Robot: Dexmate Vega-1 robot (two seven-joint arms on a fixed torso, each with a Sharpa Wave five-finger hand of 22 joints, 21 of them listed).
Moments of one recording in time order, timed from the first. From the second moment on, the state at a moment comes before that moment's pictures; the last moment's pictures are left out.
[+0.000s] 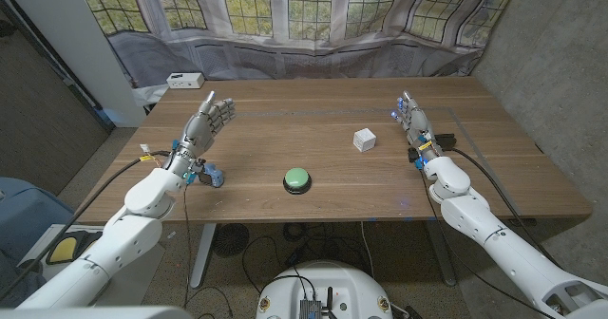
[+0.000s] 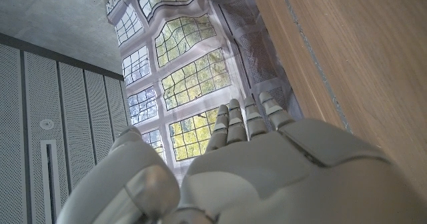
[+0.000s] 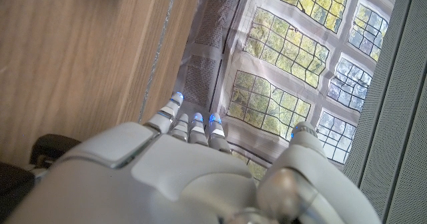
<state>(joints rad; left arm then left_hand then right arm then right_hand) 1.21 0.74 0.15 -1.62 -0.69 -0.47 -0.09 0.21 0.03 0.13 0.03 0.21 0.18 0.13 0.21 0.17 0.19 0.12 0.26 0.19 0.14 0.11 0.21 0.18 0.08 0.12 0.24 0.17 -0.94 -0.51 -0.35 -1.39 0.58 0.38 -0.07 0.20 0.04 0.18 -0.10 0.19 0.09 0.09 0.20 0.18 0.01 0.14 0.20 0.18 -0.08 0.10 0.21 0.21 0.15 0.02 0.19 0.17</state>
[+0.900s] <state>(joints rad) 1.39 0.75 0.03 -1.70 -0.70 -0.51 -0.07 0.23 0.03 0.13 0.02 0.21 0.19 0.12 0.21 0.17 0.21 0.11 0.26 0.19 0.17 0.11 0.21 0.18 0.10 0.13 0.24 0.17 -0.92 -0.51 -0.37 -1.40 0.57 0.37 -0.07 0.20 0.04 0.18 -0.10 0.19 0.09 0.09 0.20 0.18 0.01 0.14 0.20 0.19 -0.08 0.10 0.20 0.21 0.15 0.02 0.19 0.17</state>
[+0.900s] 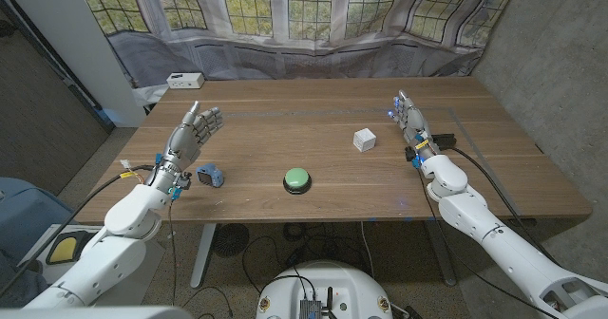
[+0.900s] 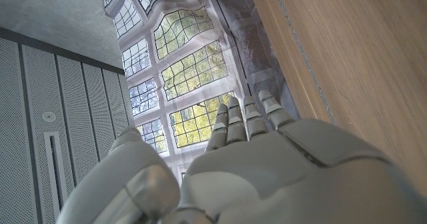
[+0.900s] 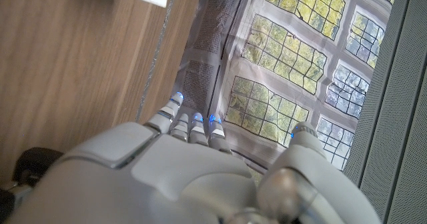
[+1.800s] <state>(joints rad) 1.53 0.73 -0.07 -1.73 -0.66 -0.56 -0.05 0.23 0.02 0.13 0.01 0.21 0.21 0.11 0.21 0.18 0.23 0.11 0.26 0.19 0.19 0.11 0.21 0.18 0.13 0.14 0.24 0.17 -0.91 -0.50 -0.38 -1.39 0.55 0.37 -0.09 0.20 0.04 0.19 -0.10 0.19 0.09 0.09 0.20 0.18 0.01 0.14 0.20 0.19 -0.08 0.10 0.20 0.21 0.15 0.02 0.19 0.17</state>
